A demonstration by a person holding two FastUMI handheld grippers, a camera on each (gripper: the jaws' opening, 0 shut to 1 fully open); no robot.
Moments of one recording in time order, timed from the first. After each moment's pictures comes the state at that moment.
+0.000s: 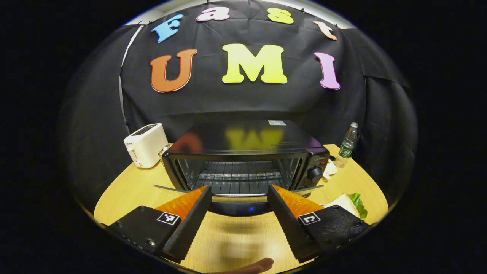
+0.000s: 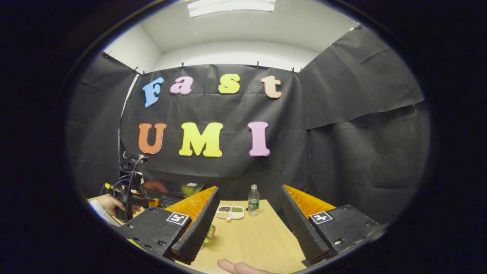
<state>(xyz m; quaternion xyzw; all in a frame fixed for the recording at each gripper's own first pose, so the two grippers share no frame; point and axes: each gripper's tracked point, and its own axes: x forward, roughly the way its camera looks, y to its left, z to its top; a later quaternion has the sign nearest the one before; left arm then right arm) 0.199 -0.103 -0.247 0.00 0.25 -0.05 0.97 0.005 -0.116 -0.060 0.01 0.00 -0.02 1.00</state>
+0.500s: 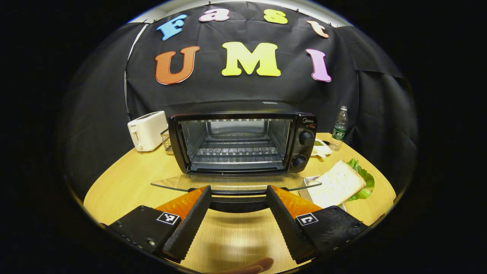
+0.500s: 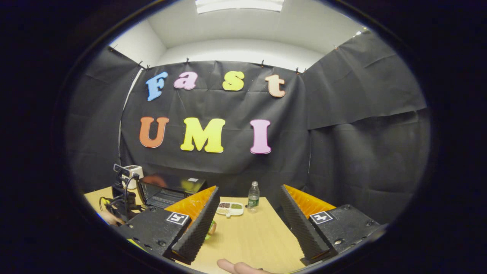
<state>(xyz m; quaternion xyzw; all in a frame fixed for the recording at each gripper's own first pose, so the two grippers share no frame) 0.134 -0.105 -0.301 0.00 0.24 -0.06 0.97 -0.006 -0.097 -0.060 -0.01 0.00 -0.03 1.00</state>
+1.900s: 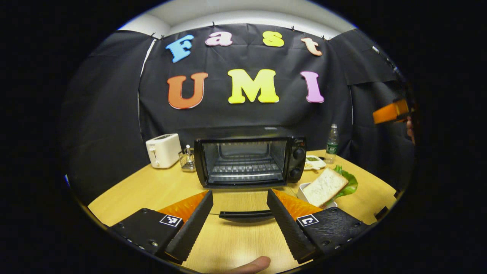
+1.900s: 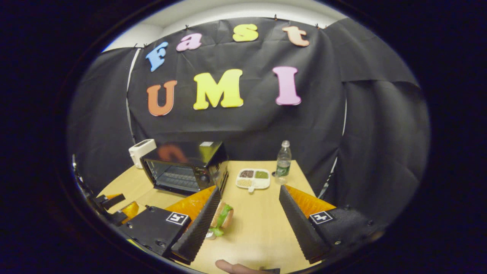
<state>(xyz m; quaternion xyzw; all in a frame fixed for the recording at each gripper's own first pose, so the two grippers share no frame) 0.079 -0.070 -0.223 0.00 0.12 -0.04 0.99 0.126 -0.054 -0.174 0.04 0.23 0.09 0.97</state>
